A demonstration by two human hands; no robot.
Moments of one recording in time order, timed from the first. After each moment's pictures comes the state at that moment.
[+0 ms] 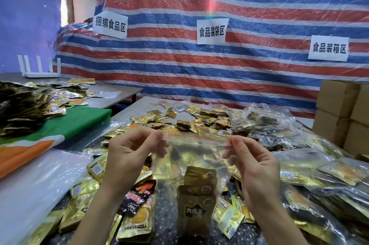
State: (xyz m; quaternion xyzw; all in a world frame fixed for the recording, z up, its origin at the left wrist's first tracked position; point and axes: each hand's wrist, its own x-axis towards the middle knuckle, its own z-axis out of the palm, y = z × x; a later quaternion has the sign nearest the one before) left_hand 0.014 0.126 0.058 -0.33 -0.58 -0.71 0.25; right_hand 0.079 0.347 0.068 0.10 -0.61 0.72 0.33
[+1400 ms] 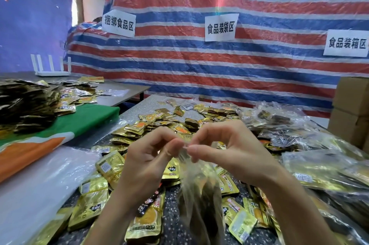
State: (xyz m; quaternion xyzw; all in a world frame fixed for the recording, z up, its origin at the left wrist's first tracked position) left_hand 0.033 0.136 0.062 -0.39 -0.59 -0.66 0.24; right_hand 0.070 0.317 0.130 0.32 -0.84 0.43 0.11
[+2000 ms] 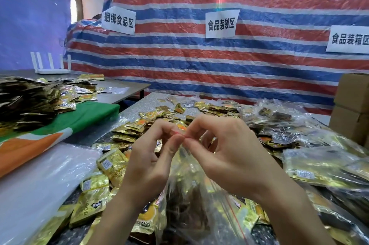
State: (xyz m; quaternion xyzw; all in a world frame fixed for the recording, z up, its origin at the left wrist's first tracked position) left_hand 0.033 0.138 0.056 -0.36 -0.64 -0.61 0.30; right_hand 0.090 0.293 0.128 0.23 -0.90 0.26 0.27
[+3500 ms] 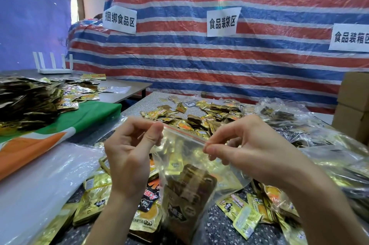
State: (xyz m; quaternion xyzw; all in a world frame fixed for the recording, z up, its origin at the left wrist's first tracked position) left_hand 0.020 0.127 0.054 -0.24 -0.51 -0.74 0.37; right_hand 0.090 0.322 0.141 0.17 -0.92 0.34 0.09
